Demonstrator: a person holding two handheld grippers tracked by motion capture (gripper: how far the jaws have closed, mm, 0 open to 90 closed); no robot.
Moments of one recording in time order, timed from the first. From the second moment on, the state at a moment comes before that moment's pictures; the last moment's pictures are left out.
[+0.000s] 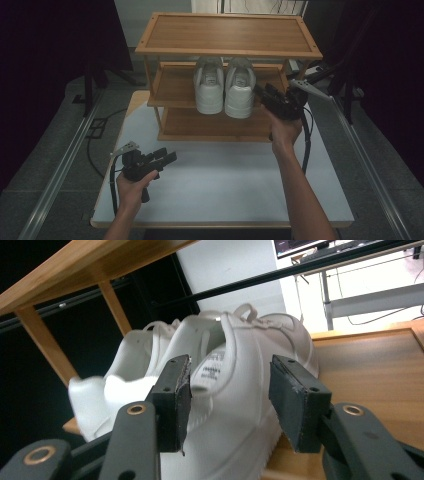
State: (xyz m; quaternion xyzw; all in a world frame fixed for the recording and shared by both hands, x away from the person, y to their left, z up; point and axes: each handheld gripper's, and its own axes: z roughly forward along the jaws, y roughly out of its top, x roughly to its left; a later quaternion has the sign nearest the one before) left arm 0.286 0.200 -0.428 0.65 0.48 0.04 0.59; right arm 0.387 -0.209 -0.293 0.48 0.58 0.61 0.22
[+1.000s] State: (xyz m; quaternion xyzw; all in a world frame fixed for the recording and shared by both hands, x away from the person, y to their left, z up) left arm 0.283 0.195 -0.425 0.66 0.47 0.04 0.59; right arm 0.299 -0.275 -0.401 0.46 0.63 0.59 0.22
